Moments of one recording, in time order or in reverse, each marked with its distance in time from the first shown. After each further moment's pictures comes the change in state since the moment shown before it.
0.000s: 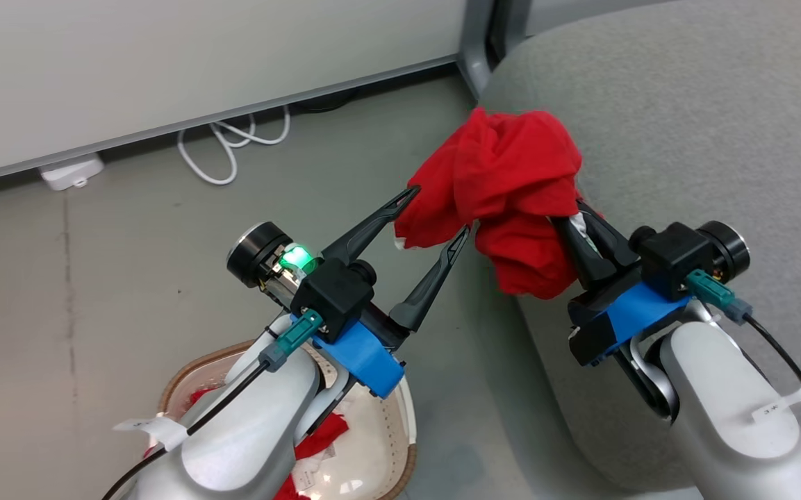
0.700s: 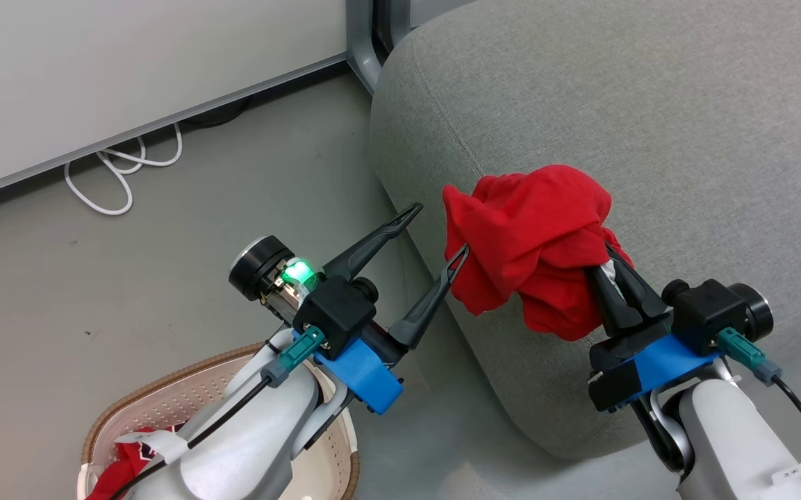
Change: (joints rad) left arm 0.023 0.020 -0.024 -0.021 0.006 0.000 0.000; right arm 0.201 0.044 -0.159 -0.119 -0.051 0.000 0.000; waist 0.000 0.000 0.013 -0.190
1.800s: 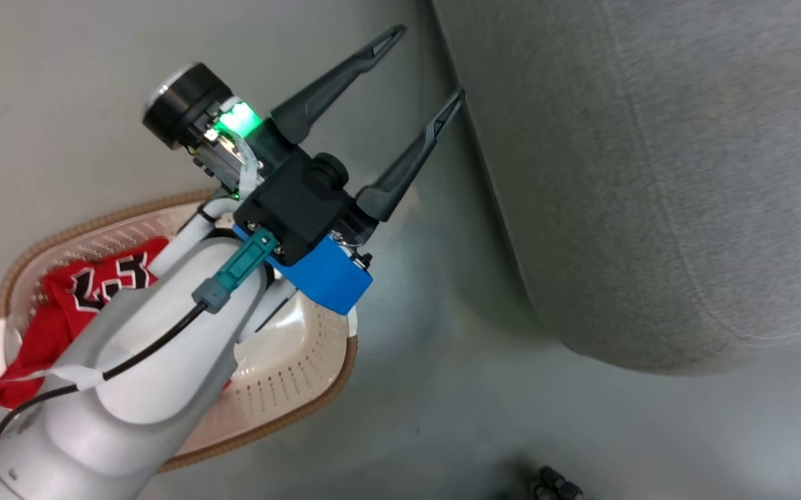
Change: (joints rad) left arm -0.247 0.107 0.042 -0.167 0.079 0.000 0.052; right arm -0.532 -0.078 -0.539 -0.203 -0.058 0.000 0.000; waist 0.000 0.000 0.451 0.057
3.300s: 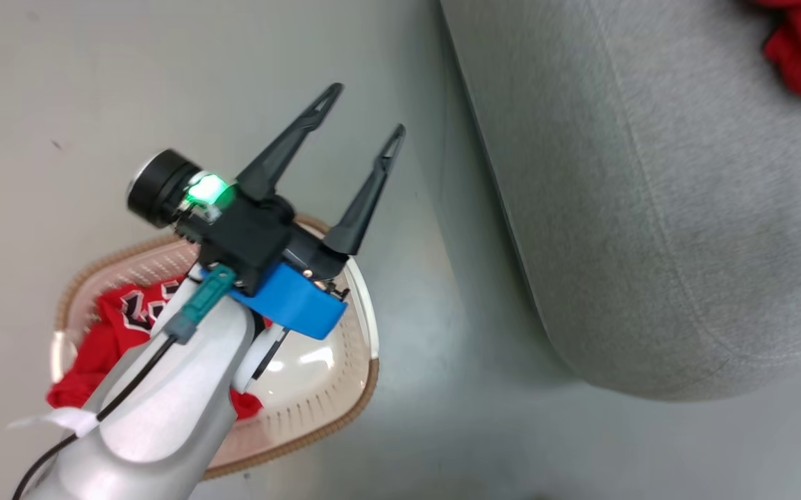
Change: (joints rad) left arm 0.145 -0.010 0.058 0.032 -0.081 0.084 -0.049; right arm 0.329 0.025 -0.061 0.233 -0.047 0.000 0.000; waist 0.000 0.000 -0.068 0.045
